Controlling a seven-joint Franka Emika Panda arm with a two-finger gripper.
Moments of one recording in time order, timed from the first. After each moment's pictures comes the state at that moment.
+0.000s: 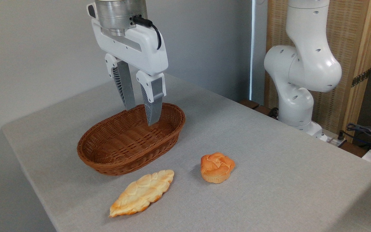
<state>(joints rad) -0.06 -0.02 0.01 -1.63 -0.07 1.64 0.70</state>
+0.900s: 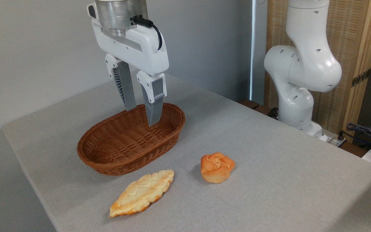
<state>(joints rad) -0.06 -0.02 0.02 -1.63 -0.07 1.64 0.70</state>
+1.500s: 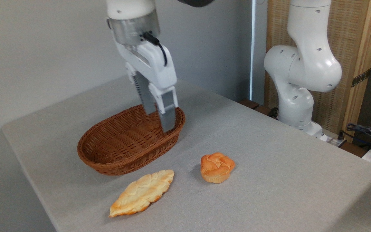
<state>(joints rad) -0.05 -0.09 0.02 -1.78 -0.07 1.63 0.92</state>
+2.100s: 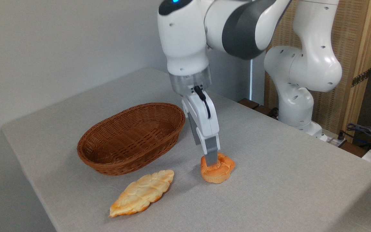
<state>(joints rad) -0.03 -0.27 0.09 -2.28 0.01 1.93 1.24</state>
